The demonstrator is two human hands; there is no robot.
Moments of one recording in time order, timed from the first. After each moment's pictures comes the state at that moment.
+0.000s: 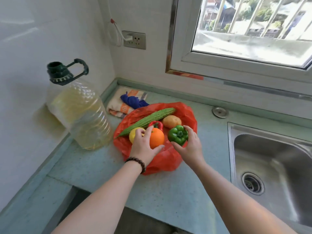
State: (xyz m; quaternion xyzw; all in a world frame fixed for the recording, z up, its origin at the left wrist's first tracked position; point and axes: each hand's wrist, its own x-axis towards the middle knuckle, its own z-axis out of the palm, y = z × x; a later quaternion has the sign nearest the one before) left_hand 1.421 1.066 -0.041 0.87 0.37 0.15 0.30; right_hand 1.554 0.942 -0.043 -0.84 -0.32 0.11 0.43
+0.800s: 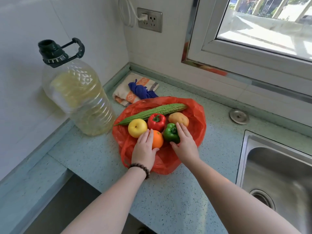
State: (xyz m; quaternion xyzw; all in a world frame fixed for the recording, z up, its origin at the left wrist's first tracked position) left_hand 1.451 1.047 -0.092 0.85 0.45 0.12 0.23; right_hand 1.599 0.976 -0.082 -0.83 -0.44 0.18 0.28
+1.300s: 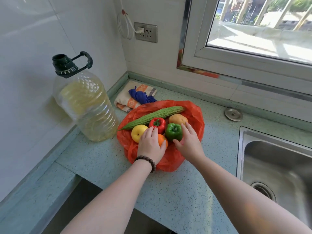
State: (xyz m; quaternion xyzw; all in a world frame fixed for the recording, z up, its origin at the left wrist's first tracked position) left_hand 1.451 1.048 -0.053 0.87 0.42 0.13 0.20; right_hand 1.585 0.965 -0.054 -0.85 -0.41 0.16 0.29
